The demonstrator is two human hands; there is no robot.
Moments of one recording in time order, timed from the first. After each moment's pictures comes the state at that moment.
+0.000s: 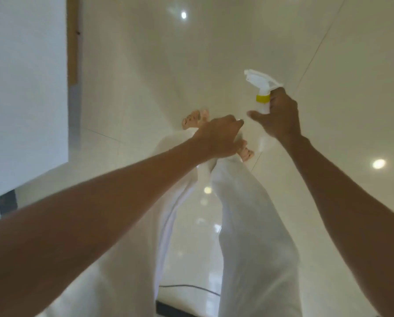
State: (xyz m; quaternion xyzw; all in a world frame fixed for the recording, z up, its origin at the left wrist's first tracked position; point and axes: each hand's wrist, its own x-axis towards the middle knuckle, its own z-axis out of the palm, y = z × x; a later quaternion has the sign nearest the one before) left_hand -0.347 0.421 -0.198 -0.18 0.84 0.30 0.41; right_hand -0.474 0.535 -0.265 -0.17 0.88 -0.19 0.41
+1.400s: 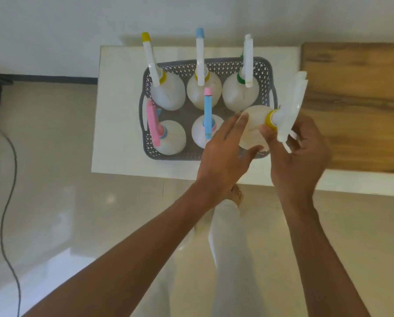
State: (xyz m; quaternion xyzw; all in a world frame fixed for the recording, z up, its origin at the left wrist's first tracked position) left_hand -0.106 -0.065 0.048 -0.78 0.50 0.28 -0.26; right_hand -0.218 -0.116 0.063 -0.61 0.55 -0.39 0.42
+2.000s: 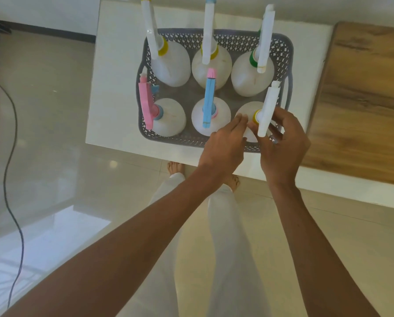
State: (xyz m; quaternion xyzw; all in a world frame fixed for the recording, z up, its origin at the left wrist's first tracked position) left_hand -0.111 -0.079 -0.007 -0.80 0.50 0.30 -0.13; right_hand -0.211 -0.138 -0.004 -0.65 0.55 -0.29 0.43
